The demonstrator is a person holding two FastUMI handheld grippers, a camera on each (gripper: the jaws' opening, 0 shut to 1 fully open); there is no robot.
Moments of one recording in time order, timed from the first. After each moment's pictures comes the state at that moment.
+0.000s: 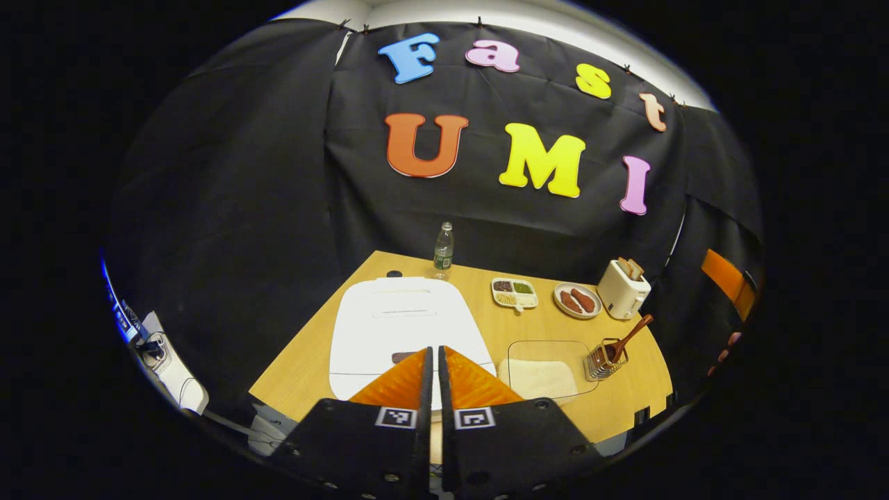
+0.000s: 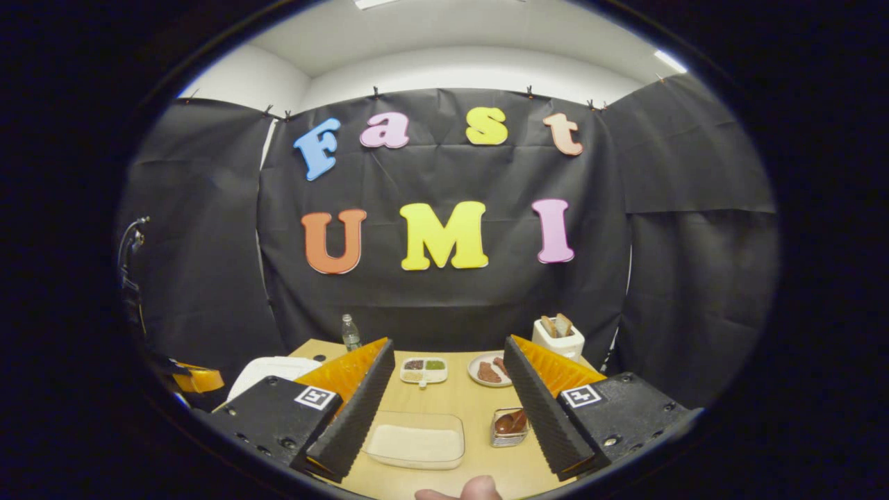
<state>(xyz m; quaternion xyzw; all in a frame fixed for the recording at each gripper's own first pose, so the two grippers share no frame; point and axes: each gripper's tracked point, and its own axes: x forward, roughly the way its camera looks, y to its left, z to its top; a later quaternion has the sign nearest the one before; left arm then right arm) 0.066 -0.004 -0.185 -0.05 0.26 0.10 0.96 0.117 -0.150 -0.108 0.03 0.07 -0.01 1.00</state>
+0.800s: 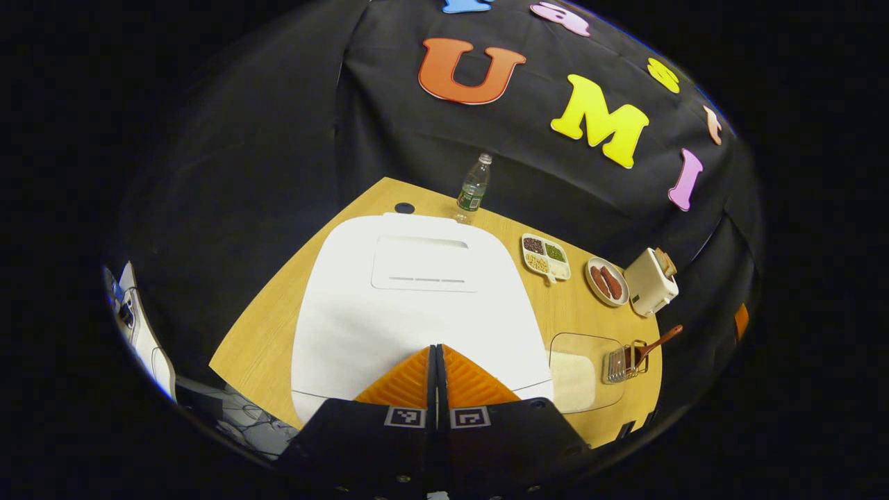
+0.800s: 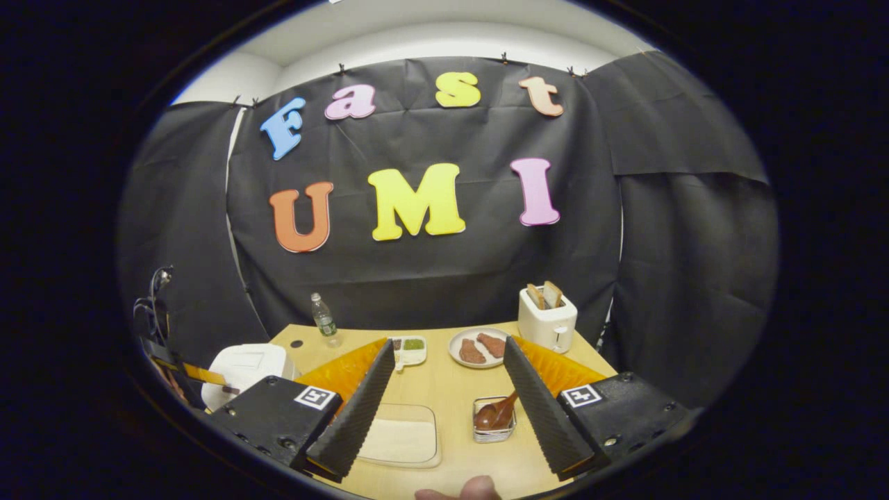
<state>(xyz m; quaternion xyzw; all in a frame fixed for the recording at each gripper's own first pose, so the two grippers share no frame) 0.129 0.041 -0.279 -0.15 0.38 0.10 0.91 0.166 -0.196 -0.169 0.06 0.14 -0.03 0.99</state>
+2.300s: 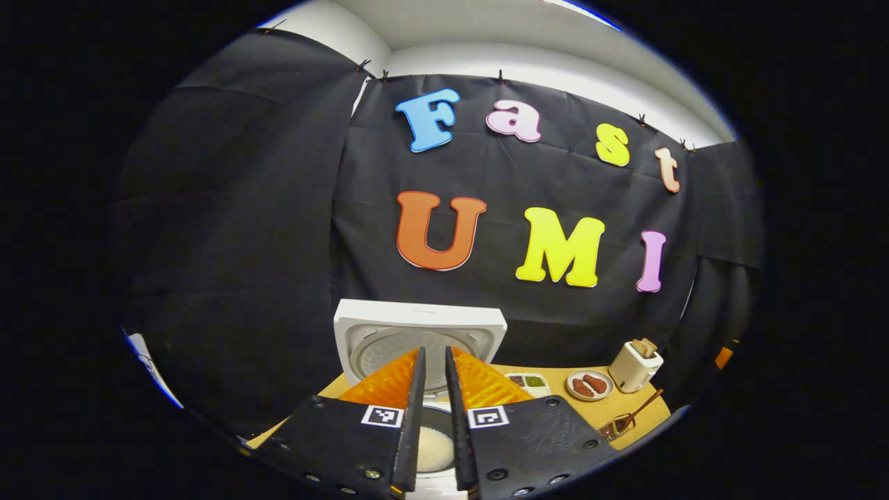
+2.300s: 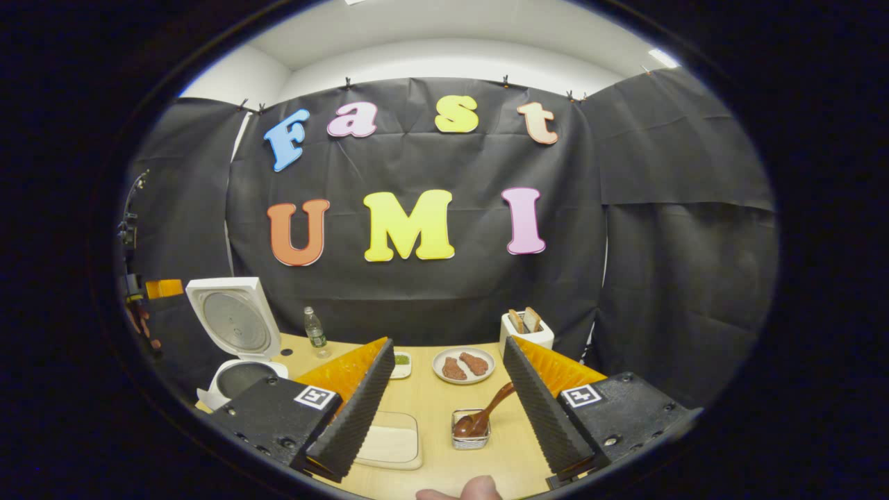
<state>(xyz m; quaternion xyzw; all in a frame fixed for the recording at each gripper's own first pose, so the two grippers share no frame) 0.163 0.052 -0.064 -0.04 0.06 0.10 0.99 0.132 -0.218 -0.123 0.03 0.09 -0.05 0.99</state>
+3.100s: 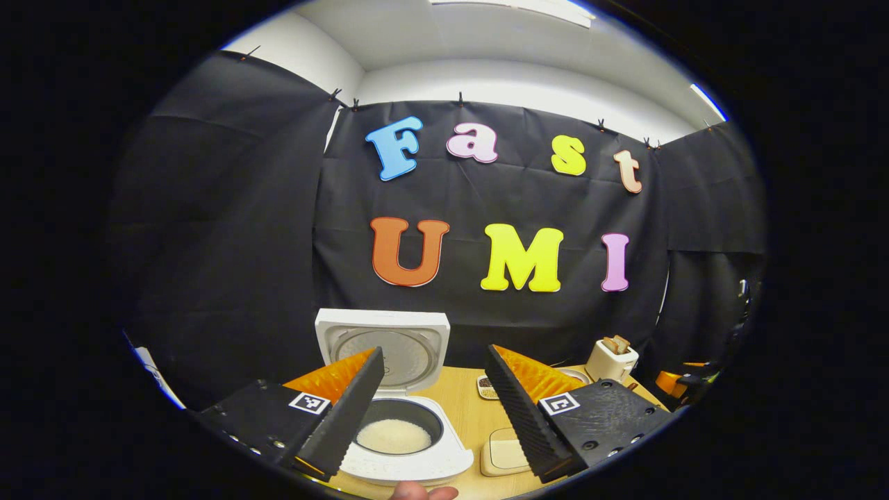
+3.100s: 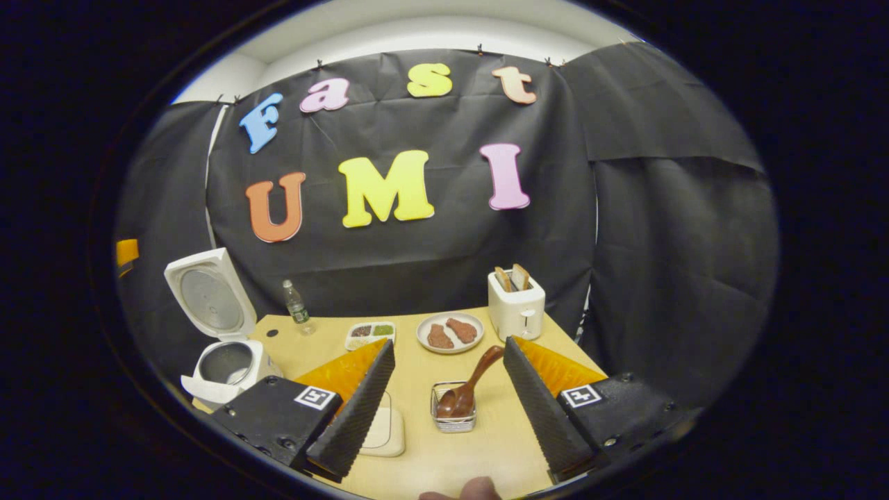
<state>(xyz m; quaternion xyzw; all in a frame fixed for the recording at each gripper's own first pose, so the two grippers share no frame) 0.109 -0.025 -0.055 -0.01 0.02 0.07 1.00 0.158 -0.272 -0.228 0.07 0.16 -0.07 0.98</state>
